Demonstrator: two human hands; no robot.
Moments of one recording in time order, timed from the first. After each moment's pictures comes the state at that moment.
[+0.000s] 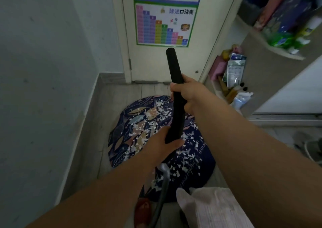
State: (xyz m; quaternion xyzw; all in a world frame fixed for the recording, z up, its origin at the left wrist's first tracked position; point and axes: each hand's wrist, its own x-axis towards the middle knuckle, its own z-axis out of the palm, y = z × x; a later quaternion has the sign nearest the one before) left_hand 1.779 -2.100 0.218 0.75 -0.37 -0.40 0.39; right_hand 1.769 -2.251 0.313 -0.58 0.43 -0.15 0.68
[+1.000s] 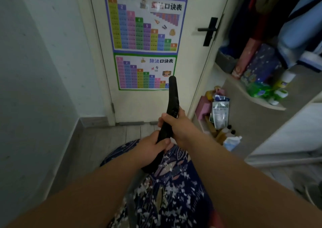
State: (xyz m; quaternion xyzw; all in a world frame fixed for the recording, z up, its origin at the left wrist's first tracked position) left_hand 1.912 -2.328 0.285 0.72 -0.44 -0.38 0.38; right_hand 1.837 -2.435 0.328 -0.53 0.36 -0.21 0.74
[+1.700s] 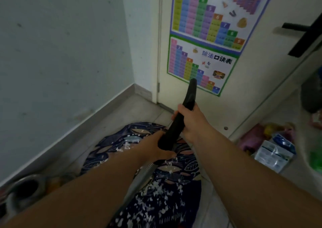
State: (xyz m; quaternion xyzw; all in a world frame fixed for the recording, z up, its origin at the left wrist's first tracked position) left_hand 1.791 -2.538 0.270 0.86 -0.11 -0.32 0.39; right_hand 1.814 -2.687 0.310 -0.55 0.28 0.03 0.79
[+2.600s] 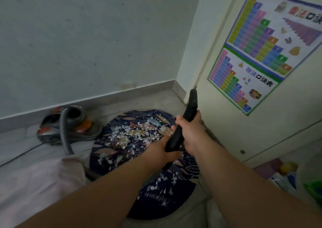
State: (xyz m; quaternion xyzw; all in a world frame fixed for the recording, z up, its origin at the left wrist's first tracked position) left_hand 1.567 -2.566 0.251 0.78 0.07 -0.17 0.60; right_hand 1.647 -2.666 0.295 -0.69 0.17 0.16 0.69
